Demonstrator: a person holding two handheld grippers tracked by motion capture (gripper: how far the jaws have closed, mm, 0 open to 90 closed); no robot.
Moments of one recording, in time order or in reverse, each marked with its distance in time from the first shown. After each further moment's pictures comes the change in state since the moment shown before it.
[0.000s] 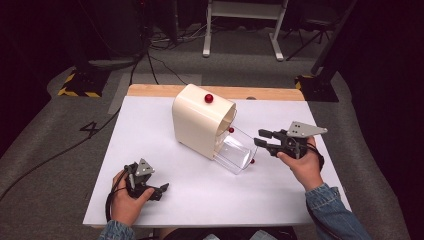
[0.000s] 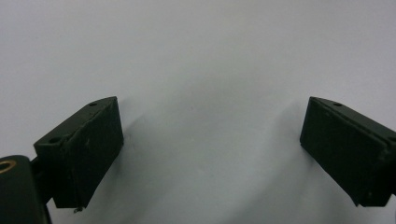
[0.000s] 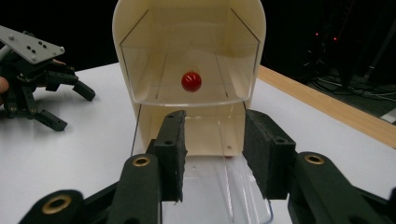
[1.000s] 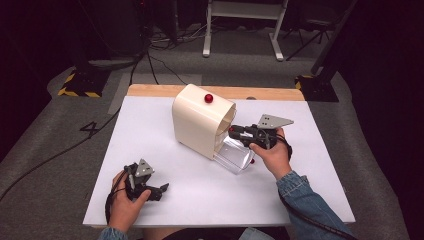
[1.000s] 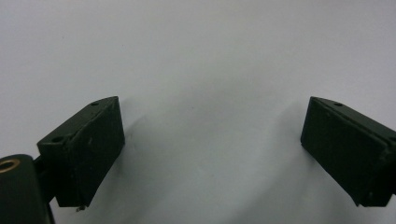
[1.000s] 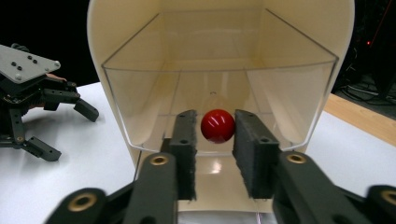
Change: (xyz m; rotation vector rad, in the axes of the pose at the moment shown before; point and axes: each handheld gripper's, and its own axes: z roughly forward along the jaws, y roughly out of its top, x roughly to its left) left arm -0.001 -0.001 0.000 -0.007 0.006 -0.001; right arm 0.003 0.003 0.076 -0.024 0.077 0.018
